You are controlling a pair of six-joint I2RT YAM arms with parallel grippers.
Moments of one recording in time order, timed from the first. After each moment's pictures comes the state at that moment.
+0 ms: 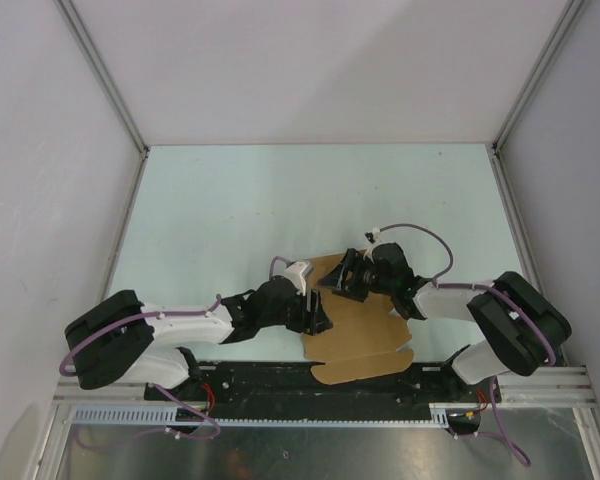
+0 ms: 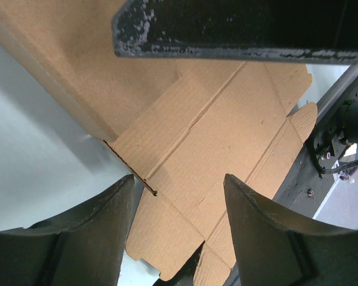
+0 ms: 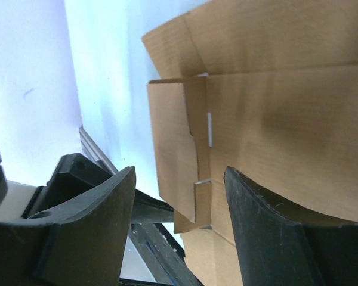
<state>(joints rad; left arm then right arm) -1.03 1.34 0.45 0.25 0.08 -0.76 0.65 1.47 0.47 0.47 -0.33 1.04</state>
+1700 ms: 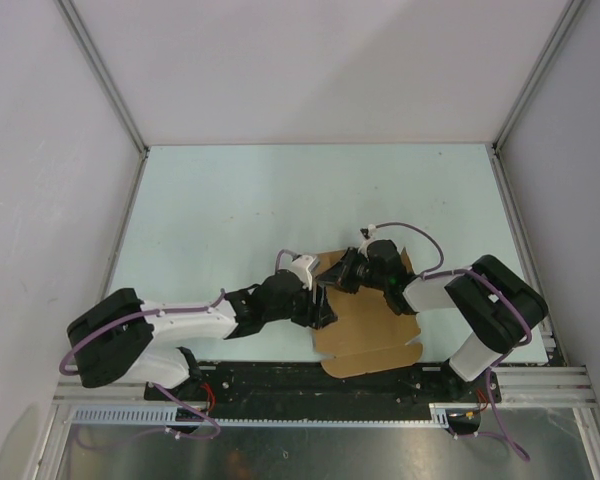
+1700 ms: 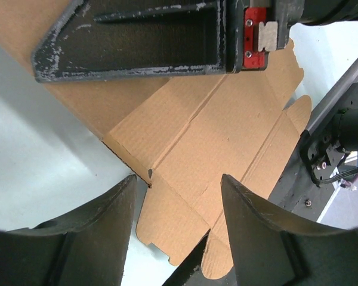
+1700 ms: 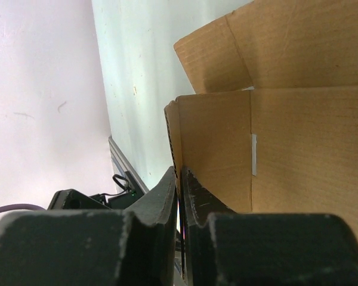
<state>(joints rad) -1.03 1.35 0.53 0.22 0.06 -0.70 0.65 1.62 0.51 0.69 -0.36 1.17</state>
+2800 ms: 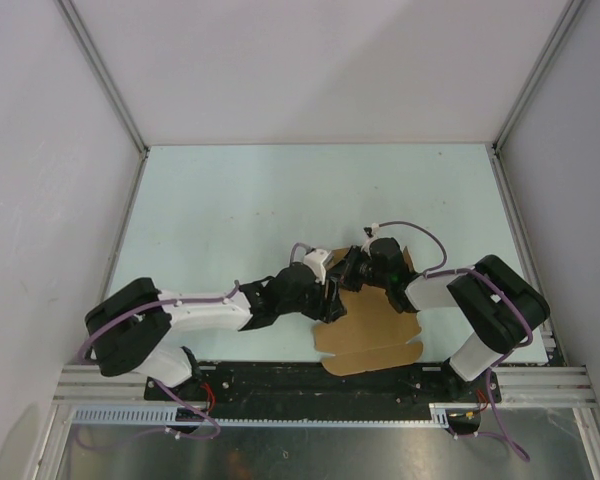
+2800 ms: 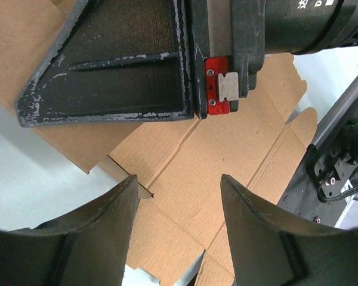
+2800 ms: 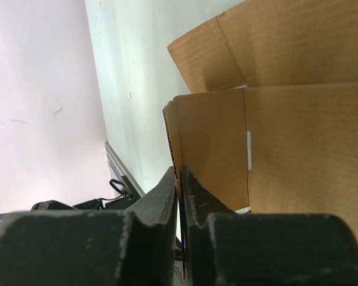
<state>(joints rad) -1.04 1.45 0.64 0.20 0.03 -0.63 0.62 1.62 0.51 0.65 -0.37 1.15</state>
